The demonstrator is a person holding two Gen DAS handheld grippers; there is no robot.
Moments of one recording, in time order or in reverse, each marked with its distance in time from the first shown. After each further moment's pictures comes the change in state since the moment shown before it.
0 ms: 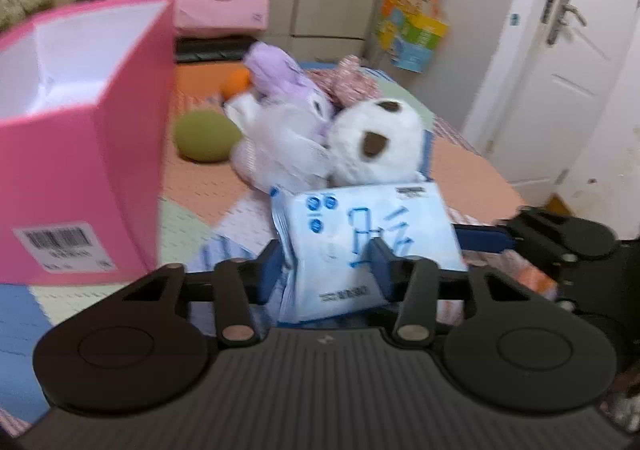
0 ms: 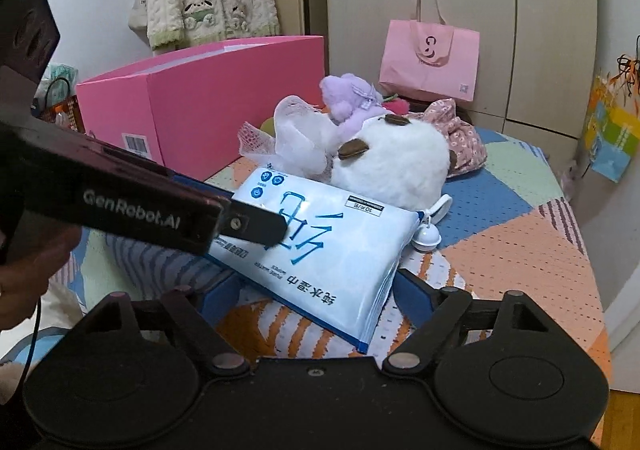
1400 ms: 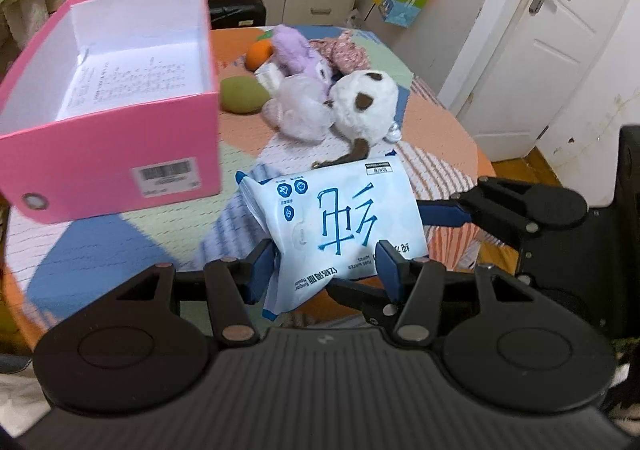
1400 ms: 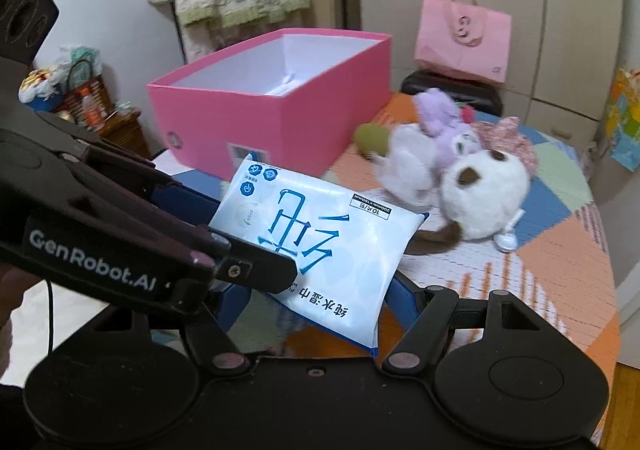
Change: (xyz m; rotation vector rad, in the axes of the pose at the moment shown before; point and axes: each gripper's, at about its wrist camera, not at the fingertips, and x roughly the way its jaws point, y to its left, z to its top) left arm -0.105 0.014 0.006 0.009 0.194 -0.002; right arm -0.042 0.093 0.051 -0.006 0.159 0.068
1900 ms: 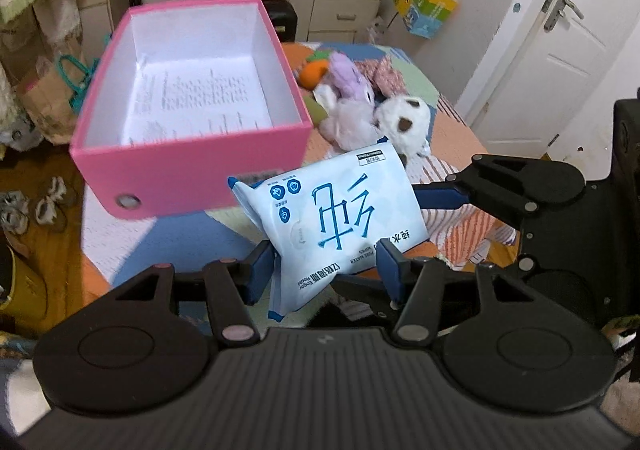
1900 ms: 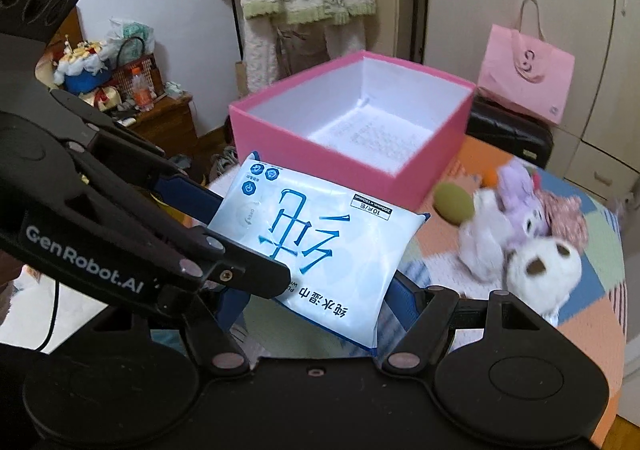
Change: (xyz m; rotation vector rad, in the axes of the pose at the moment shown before) left arm -0.069 0.042 0.013 -0.027 -0.001 0.037; right arm -0.010 0.054 0.060 -0.132 0.007 0.078
